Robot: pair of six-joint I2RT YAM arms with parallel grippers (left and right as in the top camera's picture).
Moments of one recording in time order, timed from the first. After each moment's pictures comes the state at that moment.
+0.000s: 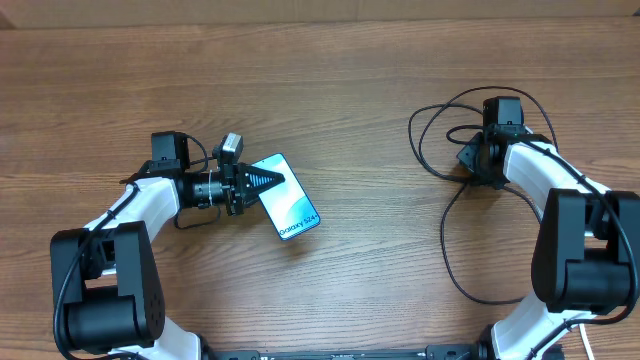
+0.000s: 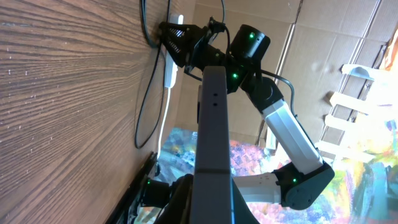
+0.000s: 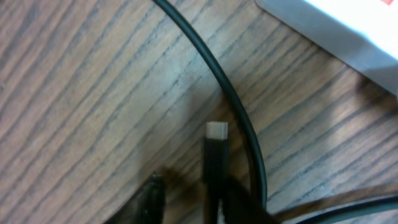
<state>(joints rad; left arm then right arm) 0.09 1.75 0.88 -0.41 1.45 -0.46 -0.06 1.88 1.09 -0.45 0.13 0.70</state>
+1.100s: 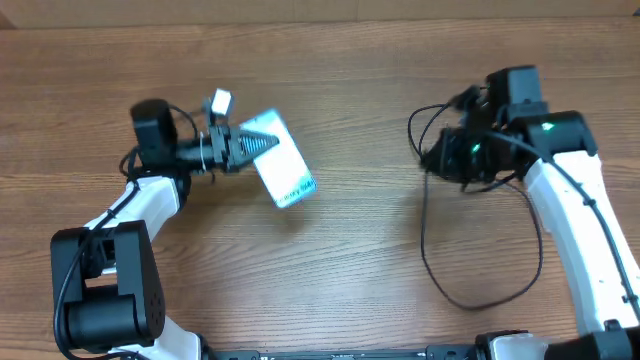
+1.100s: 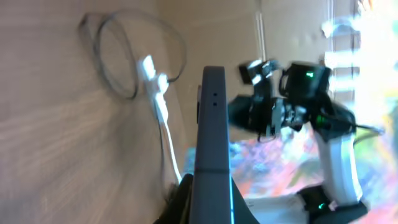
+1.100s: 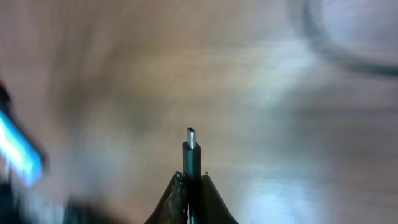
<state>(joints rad) 0.09 1.76 0.88 0.44 1.51 -0.89 0.12 1.49 1.38 -1.15 -0.44 0.26</state>
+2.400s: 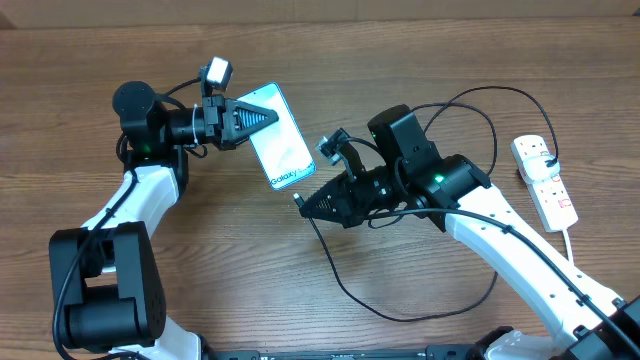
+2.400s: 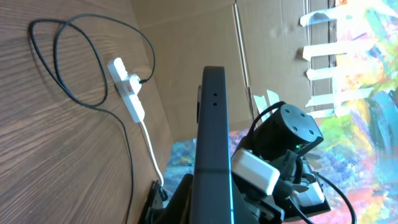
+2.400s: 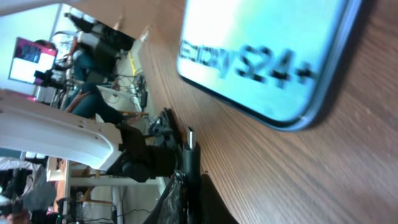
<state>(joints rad) 0.08 1.76 0.97 0.86 1.56 -1.40 0.56 1.48 1.17 -0.58 -0.92 0.18</state>
